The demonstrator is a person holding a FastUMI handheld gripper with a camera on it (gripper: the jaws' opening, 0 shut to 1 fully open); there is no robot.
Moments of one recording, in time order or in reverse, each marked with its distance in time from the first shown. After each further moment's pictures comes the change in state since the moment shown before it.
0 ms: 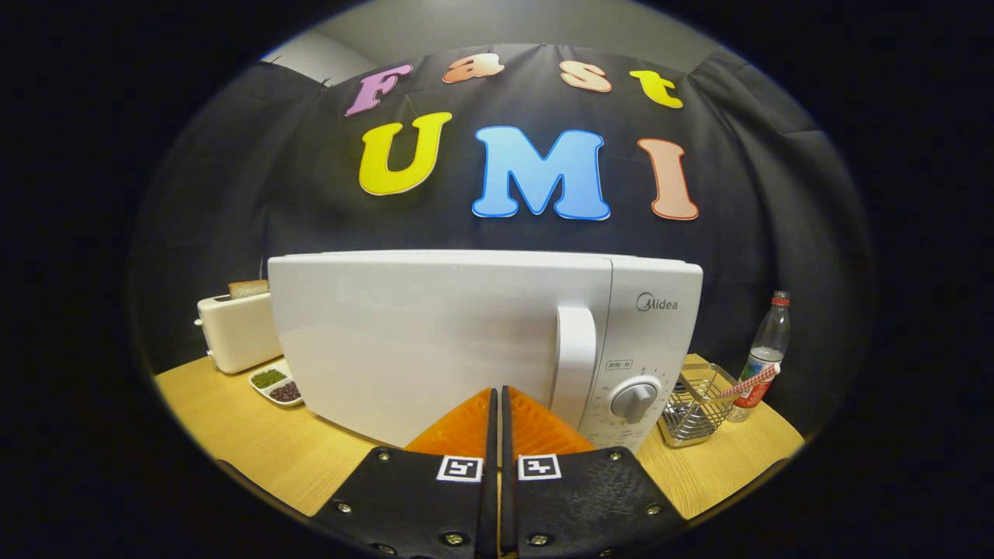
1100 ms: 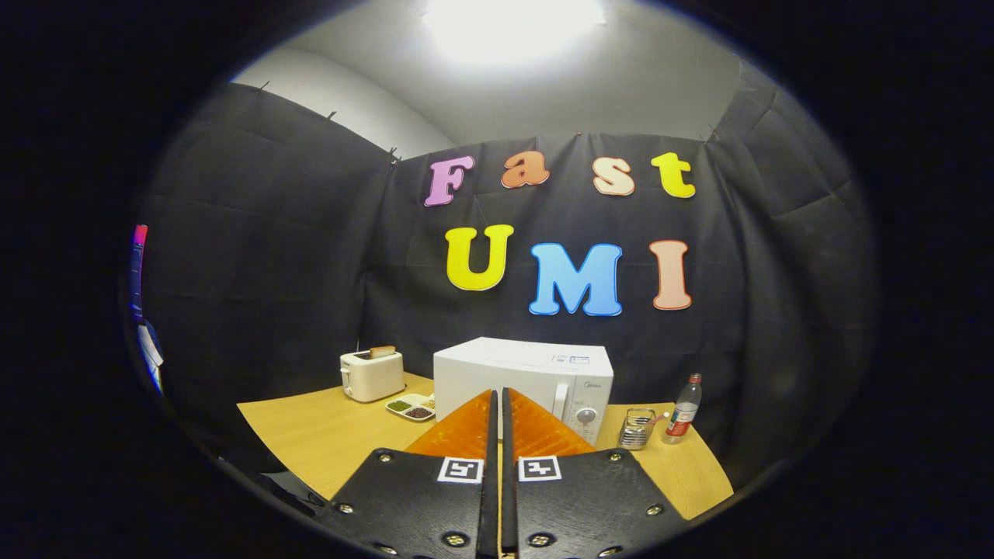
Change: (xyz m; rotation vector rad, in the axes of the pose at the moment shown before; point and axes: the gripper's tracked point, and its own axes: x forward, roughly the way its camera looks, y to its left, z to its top) arm -0.330 -0.001 0.125 -0.057 -0.177 0.149
